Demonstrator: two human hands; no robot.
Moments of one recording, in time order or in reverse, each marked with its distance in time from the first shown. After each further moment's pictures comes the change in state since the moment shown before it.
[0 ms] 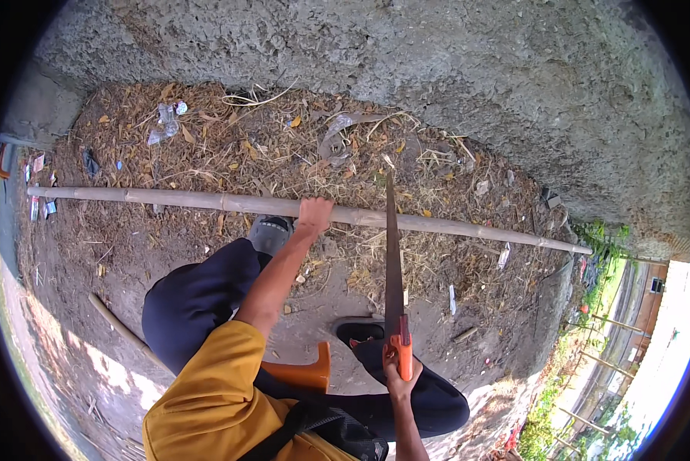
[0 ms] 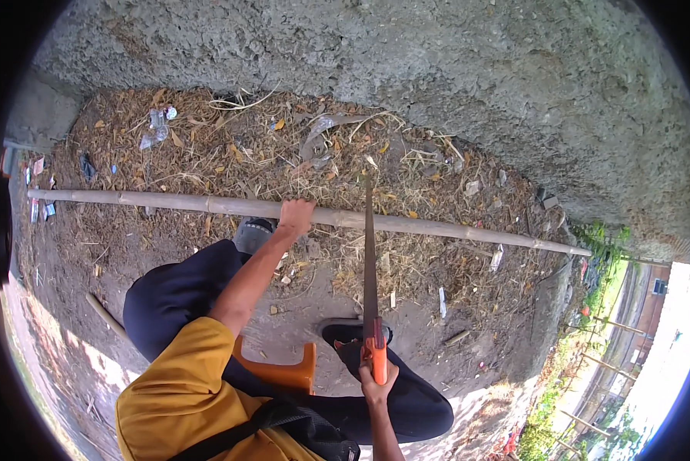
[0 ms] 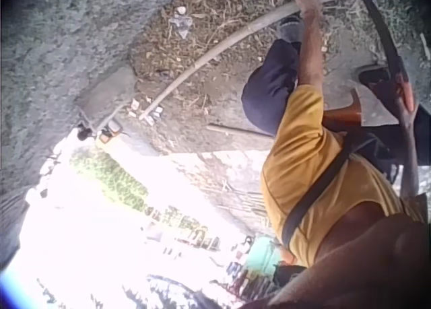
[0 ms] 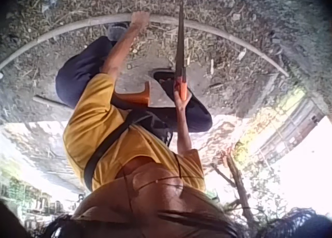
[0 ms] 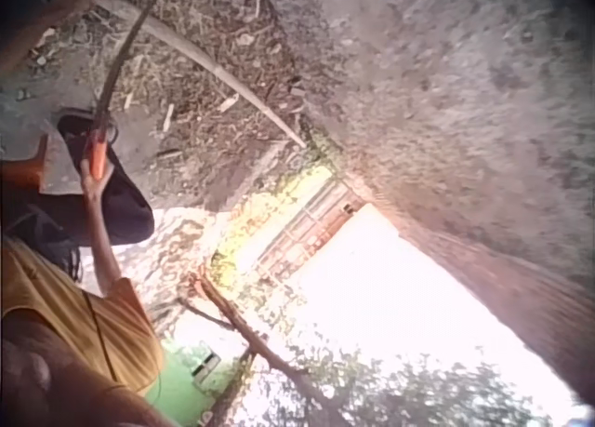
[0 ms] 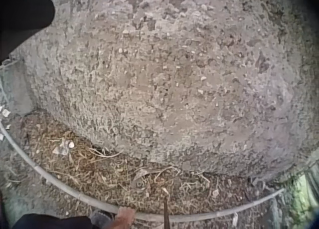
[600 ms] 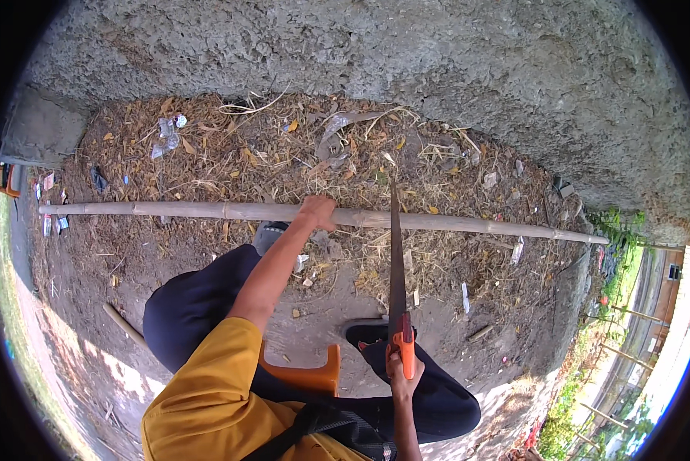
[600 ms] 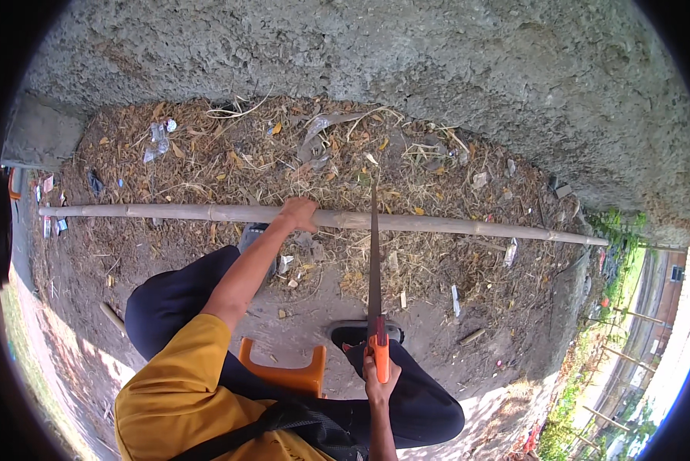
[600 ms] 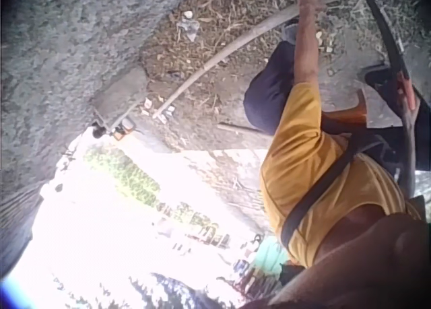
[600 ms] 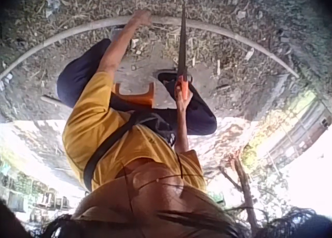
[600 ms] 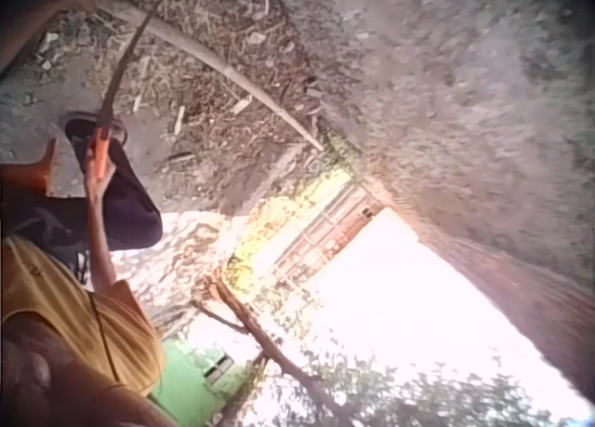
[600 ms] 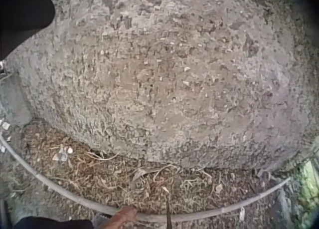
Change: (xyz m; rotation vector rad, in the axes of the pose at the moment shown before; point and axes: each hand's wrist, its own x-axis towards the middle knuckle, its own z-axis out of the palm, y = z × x) left_hand 0.019 -0.010 -0.031 -0.051 -0.332 0.112; right_hand 0.003 -0.015 0.007 0.018 0.013 0.195
